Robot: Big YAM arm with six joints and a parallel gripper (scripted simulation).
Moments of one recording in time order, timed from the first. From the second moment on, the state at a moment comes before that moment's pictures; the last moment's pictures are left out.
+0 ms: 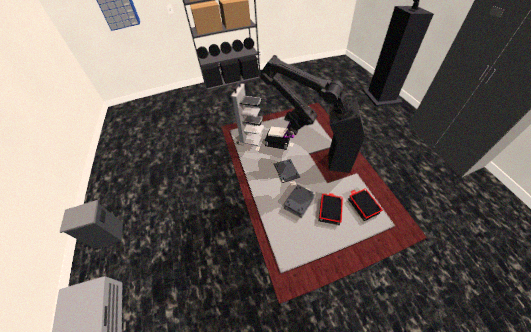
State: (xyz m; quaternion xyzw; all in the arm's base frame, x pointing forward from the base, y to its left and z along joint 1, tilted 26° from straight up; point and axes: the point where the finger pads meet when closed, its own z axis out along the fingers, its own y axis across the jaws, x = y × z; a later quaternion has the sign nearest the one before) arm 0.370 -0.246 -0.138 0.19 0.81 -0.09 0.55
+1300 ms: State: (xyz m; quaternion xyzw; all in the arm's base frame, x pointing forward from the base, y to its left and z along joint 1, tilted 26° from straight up) arm 0.377 -0.248 -0.155 0.19 0.81 -0.09 0.55
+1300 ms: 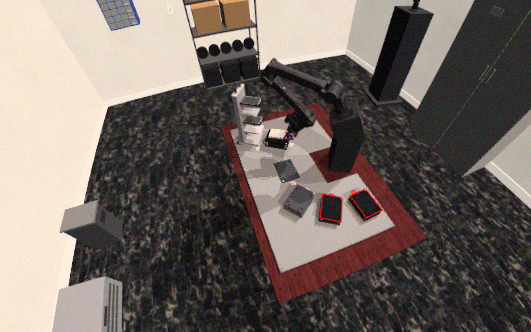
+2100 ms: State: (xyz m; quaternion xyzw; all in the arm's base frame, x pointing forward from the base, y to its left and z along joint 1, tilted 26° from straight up) arm 0.382 -0.250 -0.164 0.19 0.81 -0.09 0.55
